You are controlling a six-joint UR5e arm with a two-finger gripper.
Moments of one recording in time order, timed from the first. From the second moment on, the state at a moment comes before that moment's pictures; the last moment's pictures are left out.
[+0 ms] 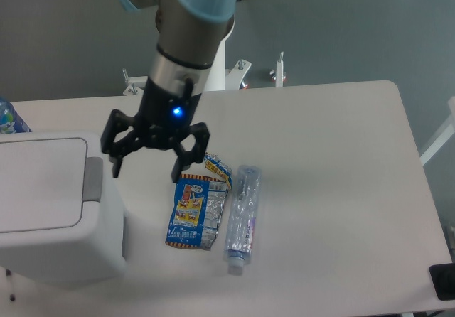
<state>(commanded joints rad) 2.27 -1.76 -1.50 -1.09 1.08 0.04</state>
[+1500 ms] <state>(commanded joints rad) 2.24 -1.79 -1.51 -1.08 1.09 0.04</state>
